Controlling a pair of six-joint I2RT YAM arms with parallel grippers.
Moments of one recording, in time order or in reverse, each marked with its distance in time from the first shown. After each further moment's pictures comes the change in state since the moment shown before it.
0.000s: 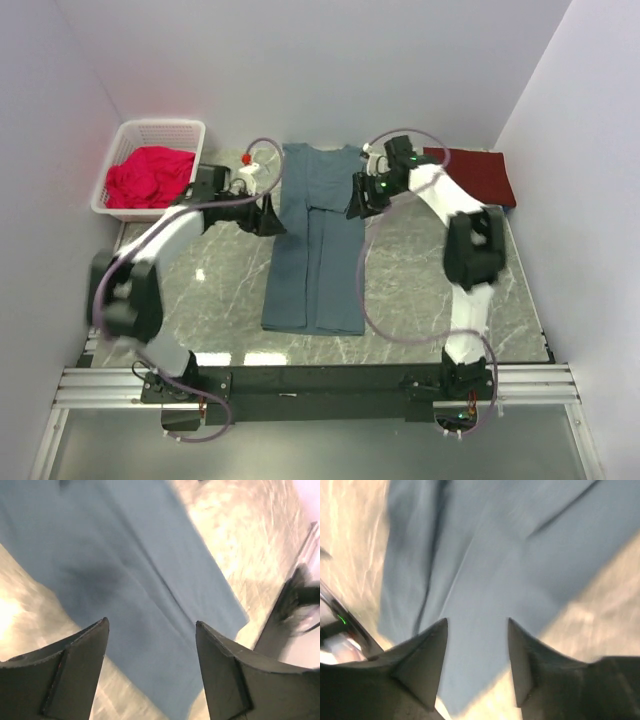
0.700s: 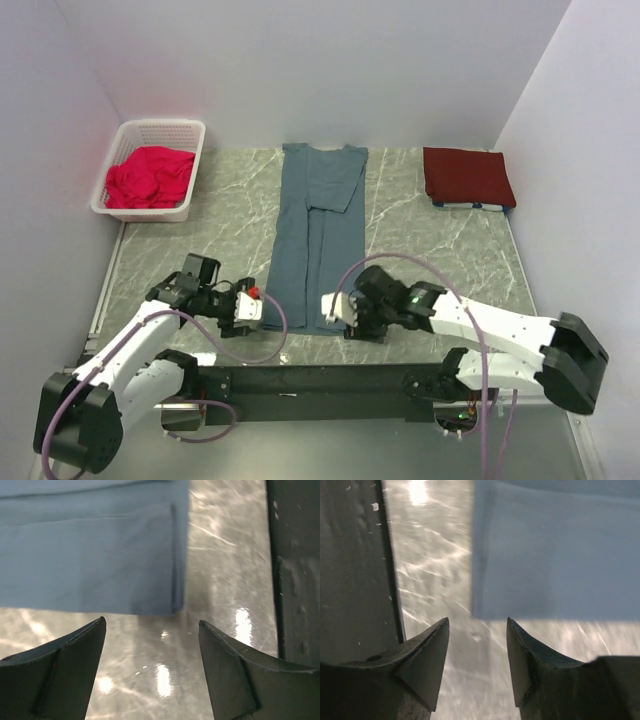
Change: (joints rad) left arm -0.074 -0.823 -0.702 -0.327 0.007 1.293; right arm 0.679 -1.086 -1.156 0.175 0.363 -0.682
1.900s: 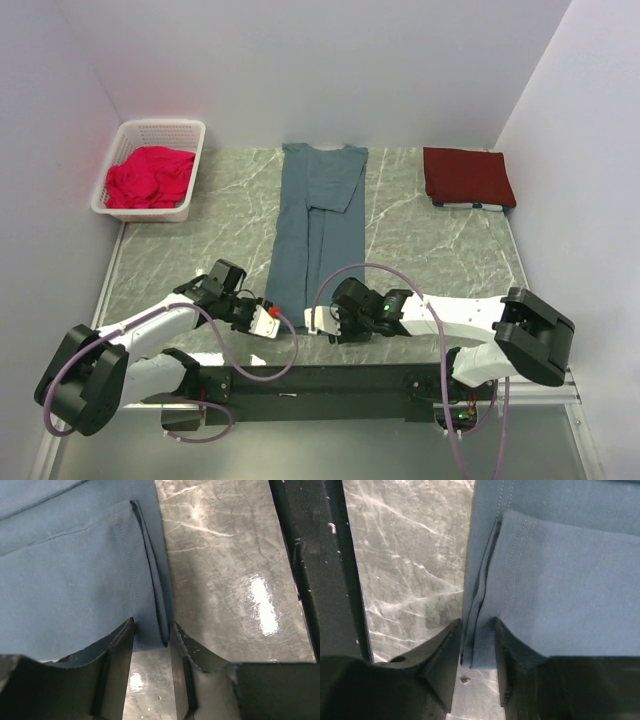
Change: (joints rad) left arm -0.215 0.211 -0.072 0.244 -0.128 0.082; right arm 0.142 0.261 -0.046 0.244 0.127 -0.029
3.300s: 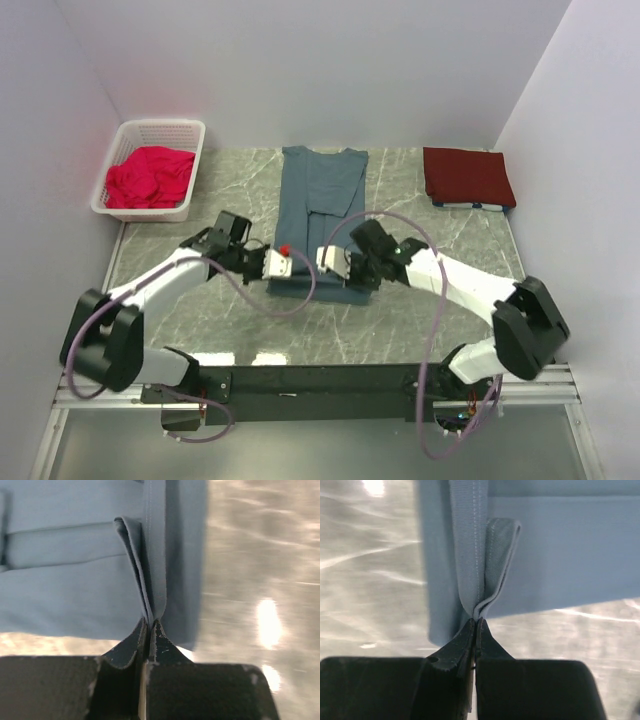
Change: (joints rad) left arm 0.079 0.203 0.375 -0.064 0.003 -0.151; right arm -0.346 0.047 0.283 -0.219 -0.065 -0.153
